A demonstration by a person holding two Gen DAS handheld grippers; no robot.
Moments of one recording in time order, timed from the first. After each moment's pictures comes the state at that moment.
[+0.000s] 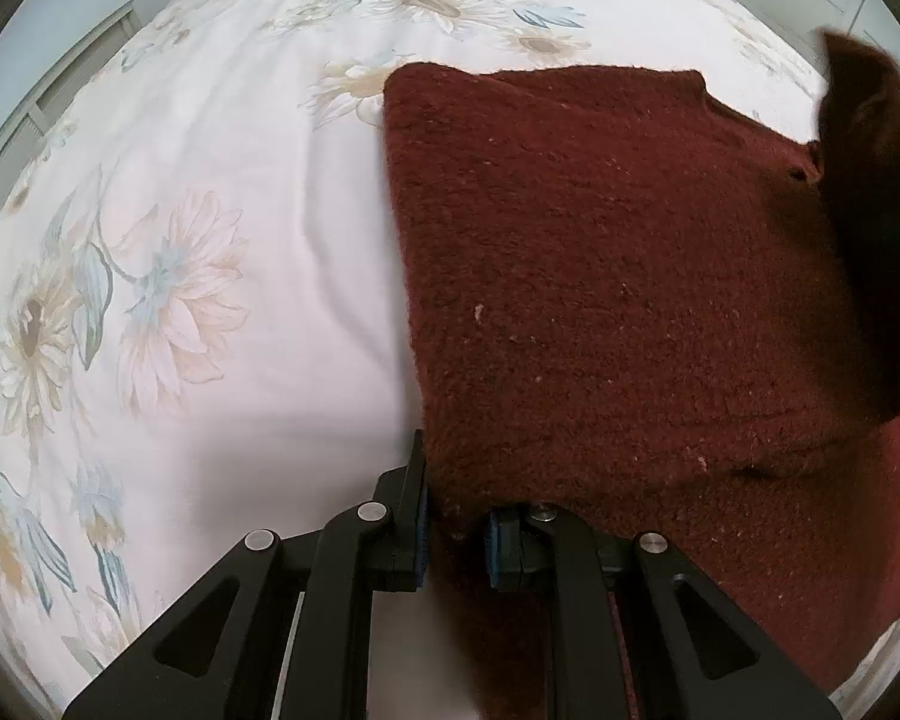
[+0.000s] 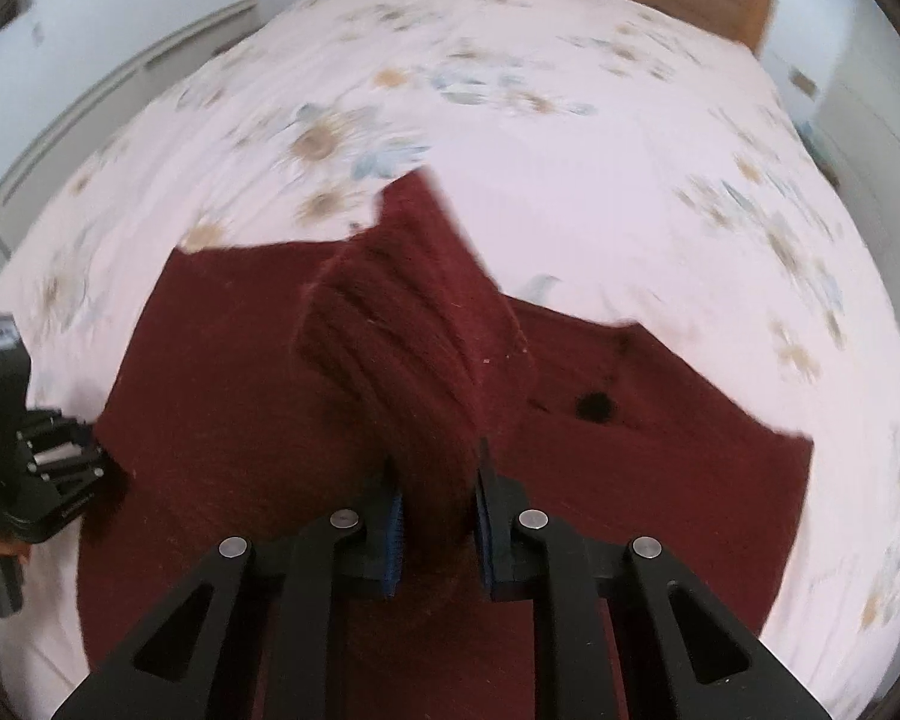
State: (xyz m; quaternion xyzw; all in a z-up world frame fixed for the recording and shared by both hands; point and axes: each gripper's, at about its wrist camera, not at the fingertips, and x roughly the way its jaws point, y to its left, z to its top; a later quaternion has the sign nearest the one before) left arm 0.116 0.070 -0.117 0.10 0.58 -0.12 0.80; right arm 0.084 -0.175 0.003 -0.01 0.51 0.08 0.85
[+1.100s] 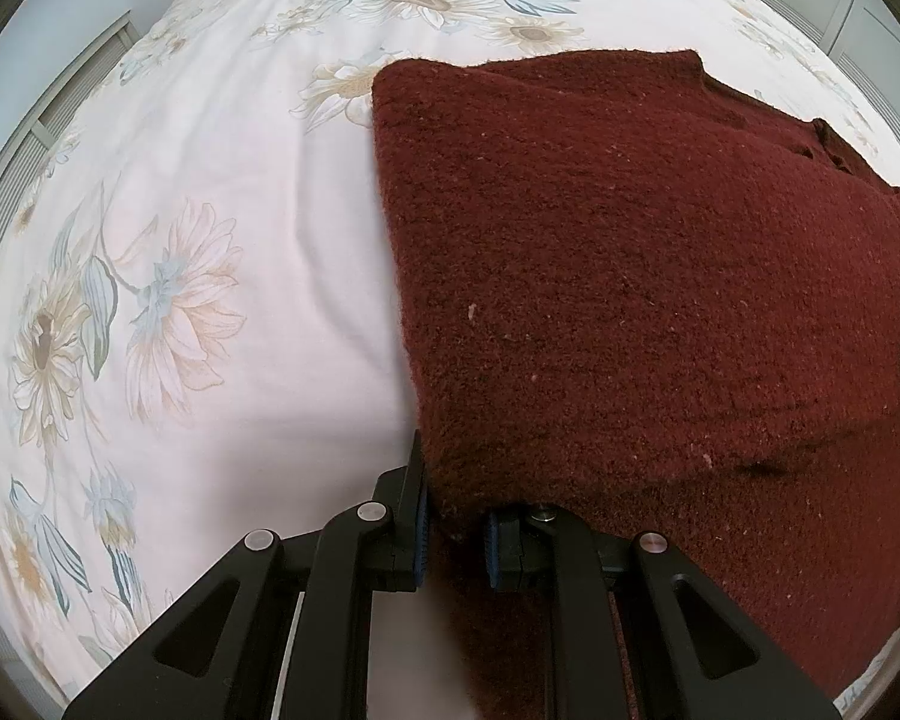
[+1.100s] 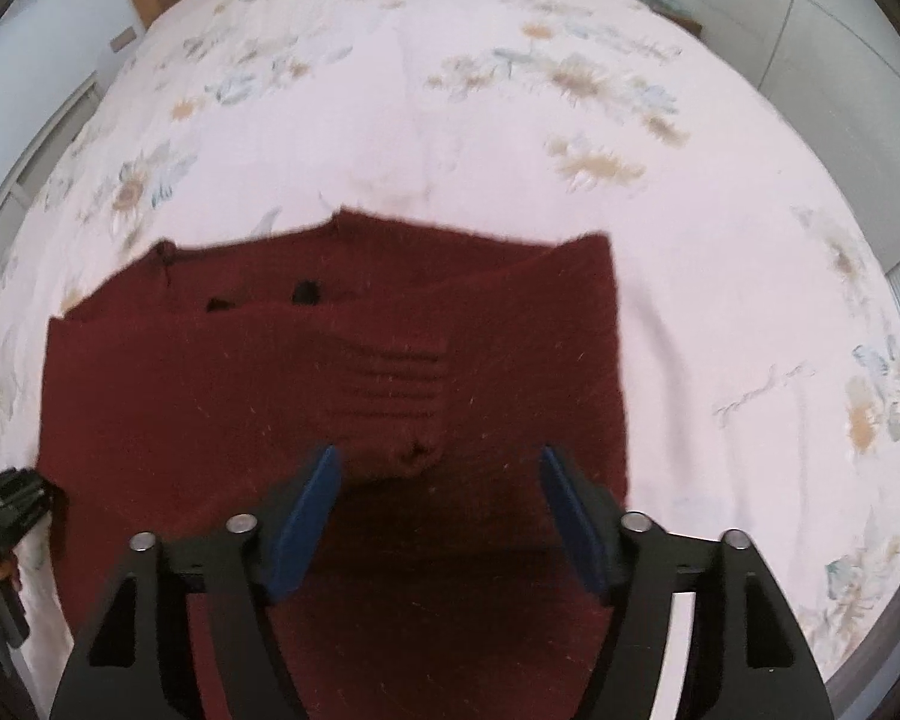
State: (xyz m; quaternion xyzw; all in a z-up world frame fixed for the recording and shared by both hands) left arm 0.115 0.062 -0.119 0.12 0.58 -0.11 0.80; right arm 0.018 -0.325 -0.003 0.11 0.55 -0.05 0.83
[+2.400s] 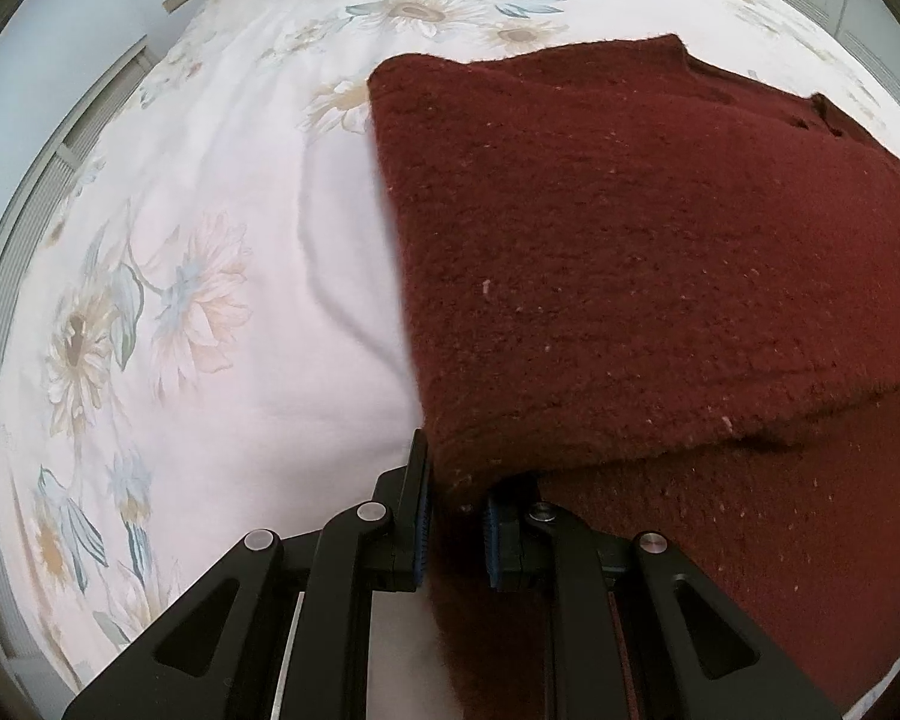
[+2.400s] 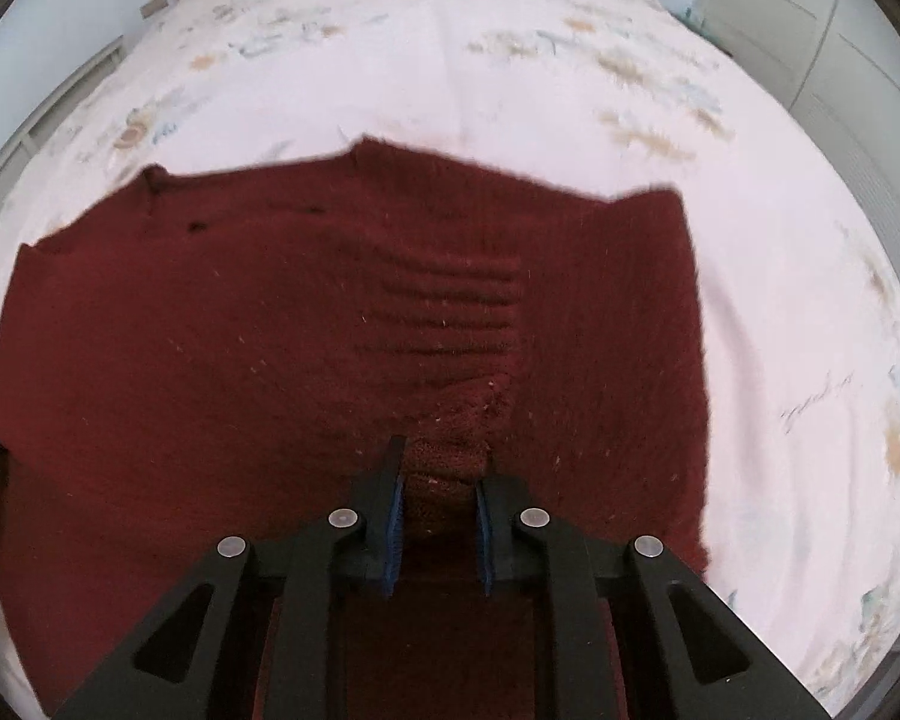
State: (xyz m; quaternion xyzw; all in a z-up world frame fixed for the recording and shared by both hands) left arm 0.087 0.032 -0.119 0.15 0.56 -0.08 0.81; right arm 0.010 -0.301 -0.070 0.07 0.54 -0.03 0.84
